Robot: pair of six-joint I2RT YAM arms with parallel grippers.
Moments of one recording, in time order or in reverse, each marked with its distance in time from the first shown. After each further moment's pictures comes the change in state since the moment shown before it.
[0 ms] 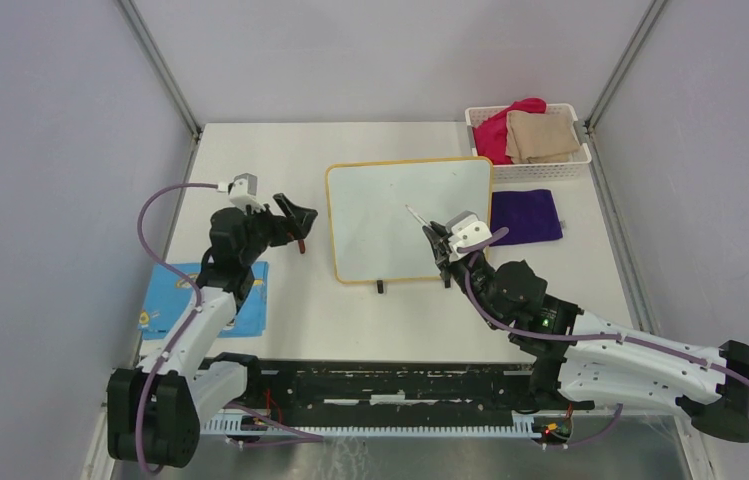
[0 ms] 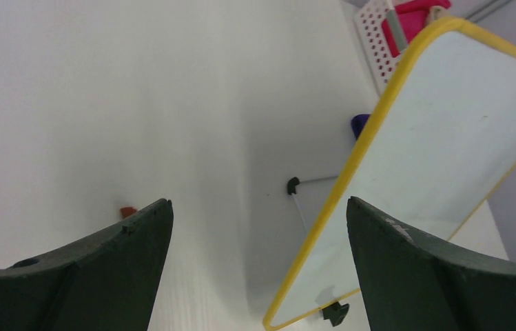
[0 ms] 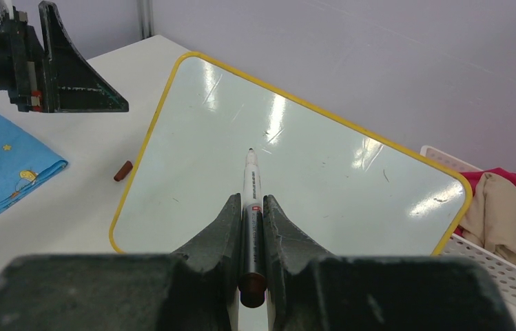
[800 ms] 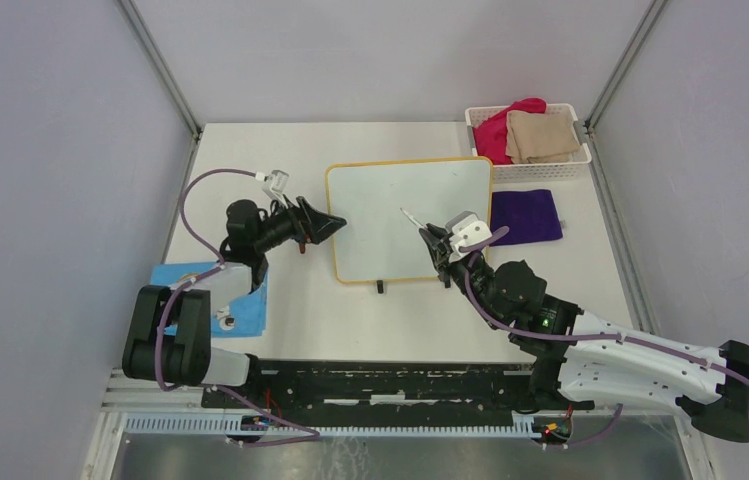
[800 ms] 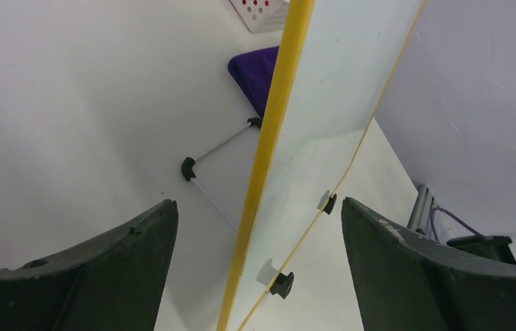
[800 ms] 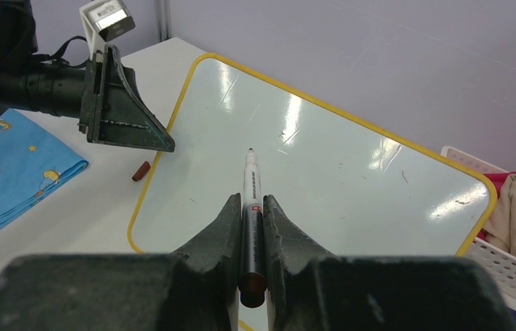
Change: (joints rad) left arm -0.002 0.370 -0.003 0.514 0.535 -0.092; right arm 0.000 0.000 0.000 -0.006 -0.032 0.043
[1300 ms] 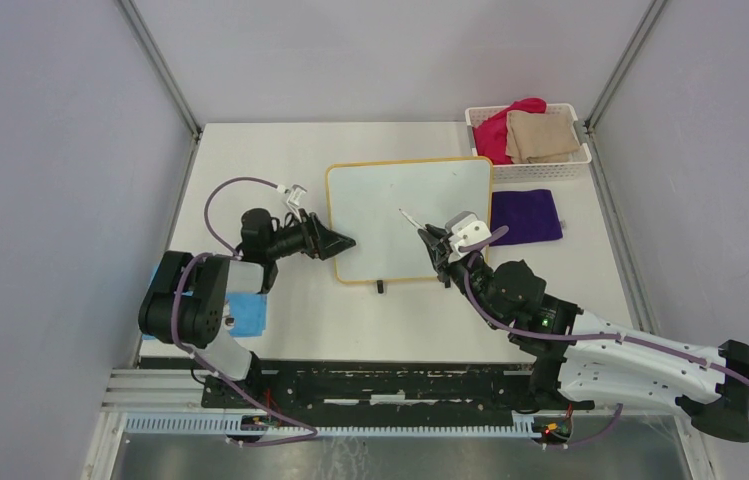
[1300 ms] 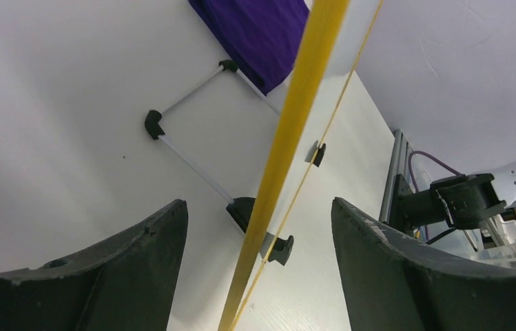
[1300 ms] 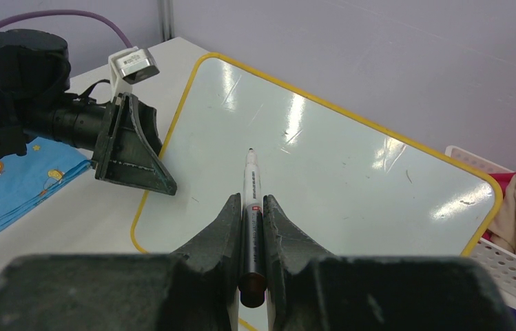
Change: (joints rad) left arm -0.033 0.223 -0.039 0.224 0.172 -0.001; right arm 0.000 0.003 0.000 0.000 -0.010 0.008
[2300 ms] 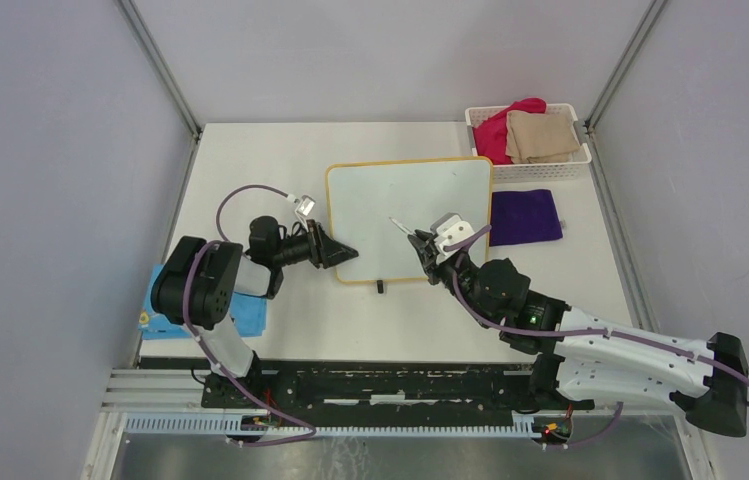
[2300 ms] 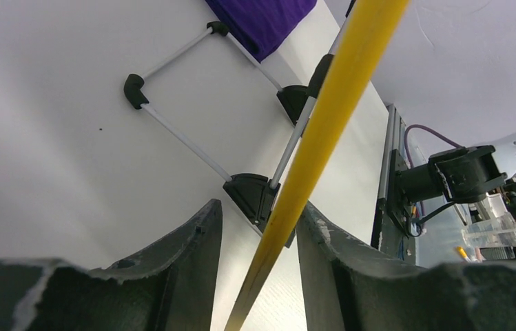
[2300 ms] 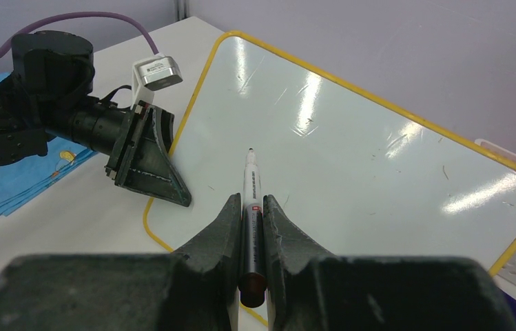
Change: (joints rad) left arm -0.035 0.145 -0.043 0.143 0.052 0.000; right arm 0.000 0.061 0.000 0.001 -0.035 0.031
